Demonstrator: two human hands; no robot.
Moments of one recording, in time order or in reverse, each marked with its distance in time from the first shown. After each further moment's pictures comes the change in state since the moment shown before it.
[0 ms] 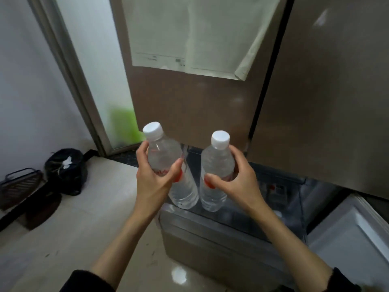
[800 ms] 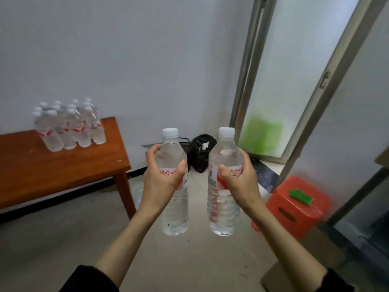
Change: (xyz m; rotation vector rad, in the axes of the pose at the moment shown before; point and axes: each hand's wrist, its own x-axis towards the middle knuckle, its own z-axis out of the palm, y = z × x) left_hand -0.107 -0.011 -0.464 0.395 0.642 -0.138; right_hand -0.090 -0.214 0.421 0.351 -0.483 -0.161
